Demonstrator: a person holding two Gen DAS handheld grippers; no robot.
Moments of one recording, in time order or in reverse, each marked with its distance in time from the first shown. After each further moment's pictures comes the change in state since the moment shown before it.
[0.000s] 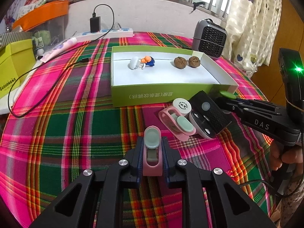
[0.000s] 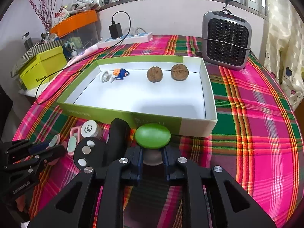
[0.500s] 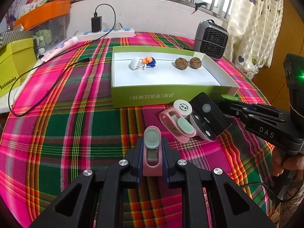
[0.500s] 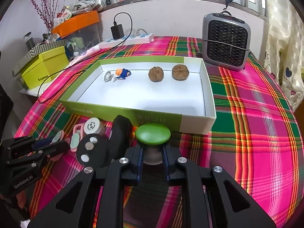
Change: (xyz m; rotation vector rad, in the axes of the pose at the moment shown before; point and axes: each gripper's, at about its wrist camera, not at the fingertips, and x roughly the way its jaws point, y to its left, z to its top) left arm 0.001 0.000 0.001 -0.010 0.000 0.002; right arm -0.006 0.002 -0.004 -0.012 -0.011 0.007
